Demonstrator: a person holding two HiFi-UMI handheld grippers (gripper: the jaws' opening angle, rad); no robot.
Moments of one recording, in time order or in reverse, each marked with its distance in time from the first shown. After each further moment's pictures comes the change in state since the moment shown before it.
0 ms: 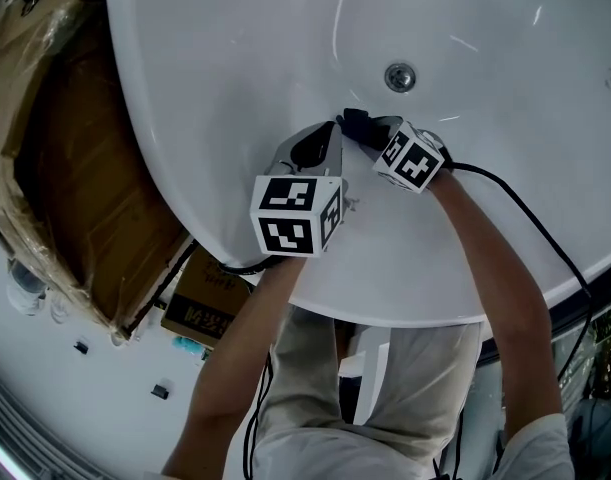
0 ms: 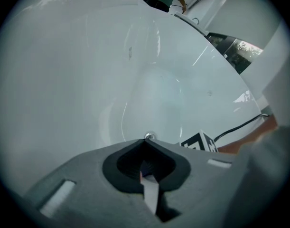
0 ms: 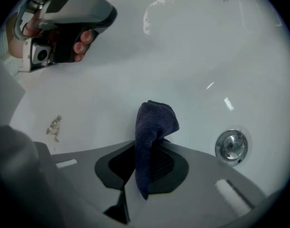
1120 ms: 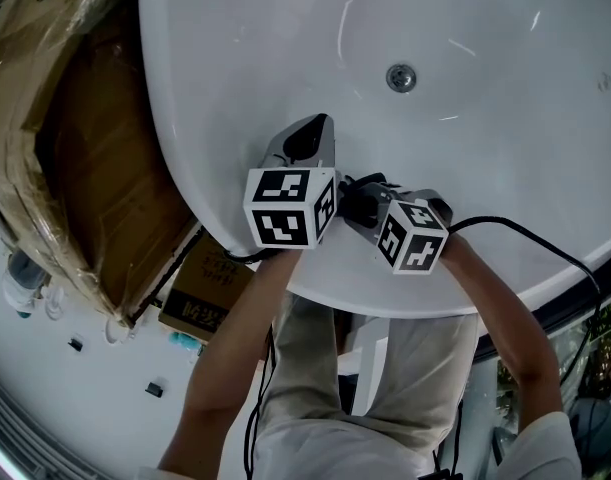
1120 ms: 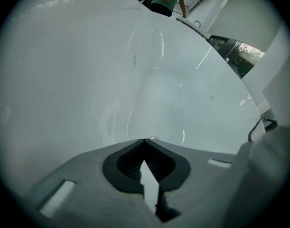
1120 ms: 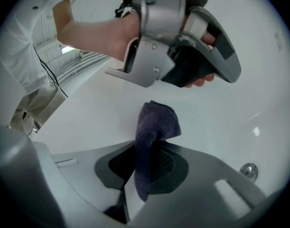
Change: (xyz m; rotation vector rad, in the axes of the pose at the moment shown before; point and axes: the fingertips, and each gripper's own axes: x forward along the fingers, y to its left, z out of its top) left arm -0.019 0.012 0.016 -0.011 -0.031 0.031; right arm -0.072 0.167 0.032 -0.283 -0.028 0.249
